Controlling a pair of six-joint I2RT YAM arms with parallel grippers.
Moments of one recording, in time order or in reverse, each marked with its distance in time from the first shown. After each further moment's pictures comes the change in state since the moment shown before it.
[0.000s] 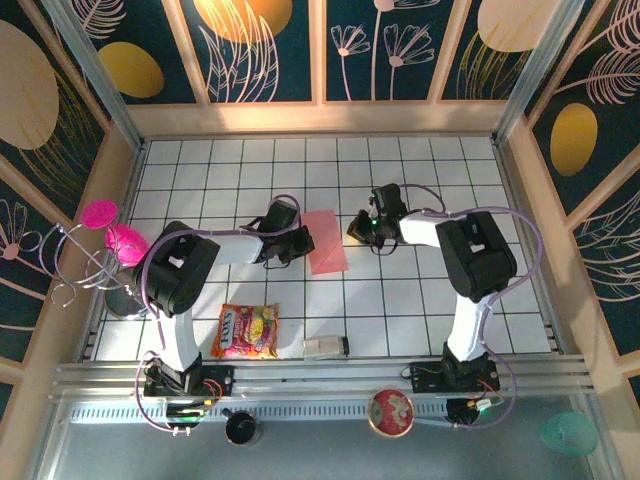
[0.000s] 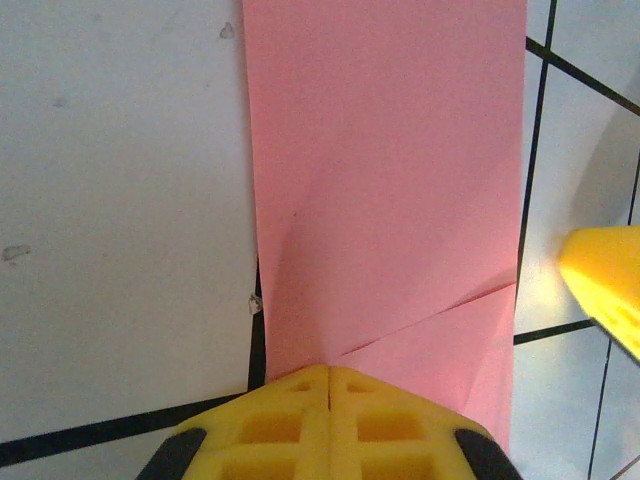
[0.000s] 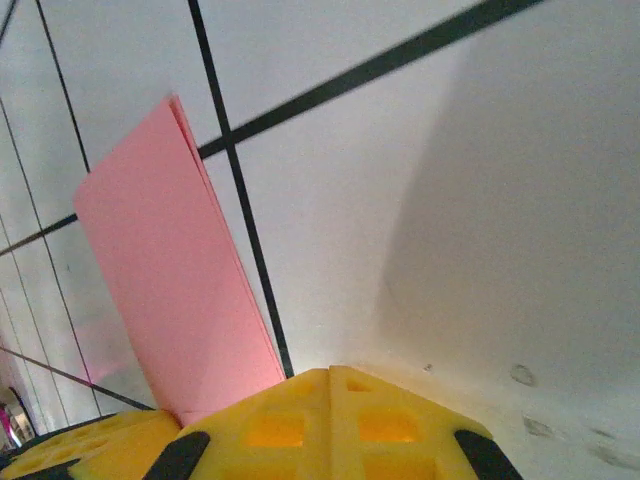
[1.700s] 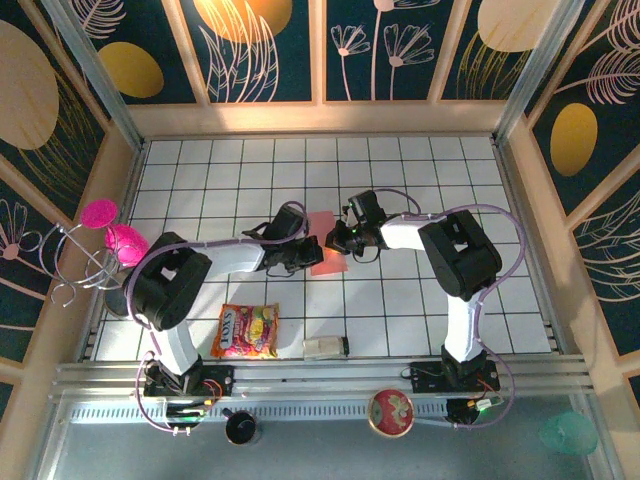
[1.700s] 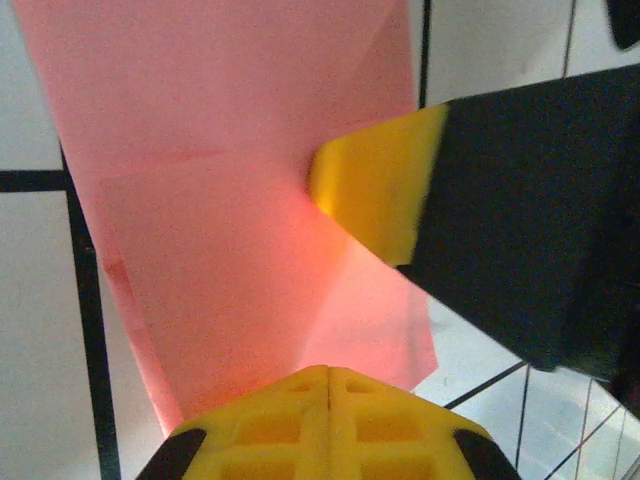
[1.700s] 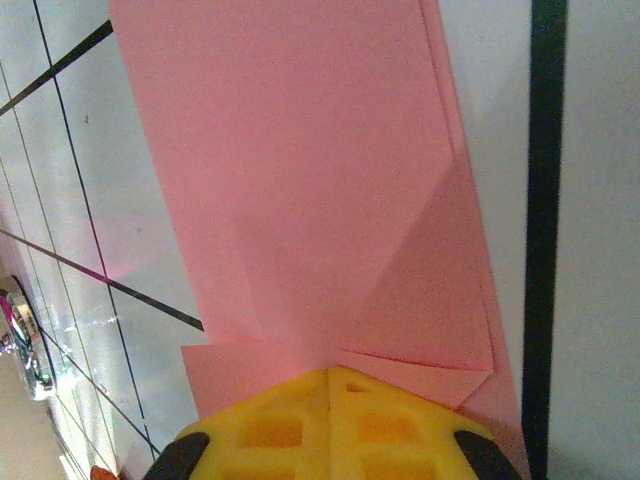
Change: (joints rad) left arm -0.091 -0.091 -0.022 -0.088 0.080 0.007; right arm 0.129 0.074 0.039 0.008 -0.089 -0.025
